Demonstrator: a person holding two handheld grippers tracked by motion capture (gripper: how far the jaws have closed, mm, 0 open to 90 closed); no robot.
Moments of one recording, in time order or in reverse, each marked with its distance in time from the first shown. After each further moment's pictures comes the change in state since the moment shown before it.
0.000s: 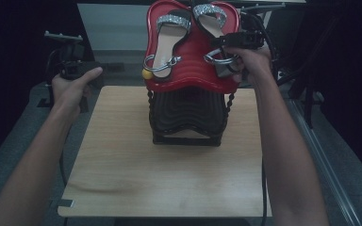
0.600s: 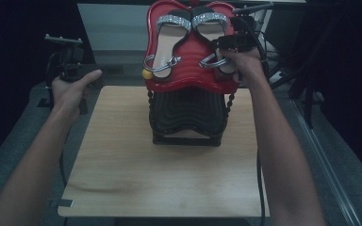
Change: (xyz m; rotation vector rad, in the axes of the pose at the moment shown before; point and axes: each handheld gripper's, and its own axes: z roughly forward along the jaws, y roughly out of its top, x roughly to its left) left arm 0.007 -0.005 0.001 0.008 0.005 -0.004; right arm 0.013 -0.002 0.013 0.003 -0.216 -0.094
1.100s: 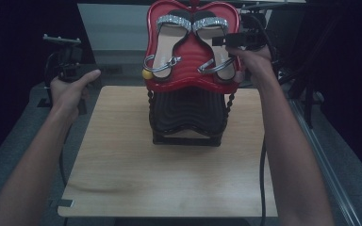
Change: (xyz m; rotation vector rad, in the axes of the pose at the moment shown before) left arm 0.000 0.000 -0.003 -0.006 0.000 0.003; right arm -0.006 -0.001 -0.027 -0.076 0.083 -0.003
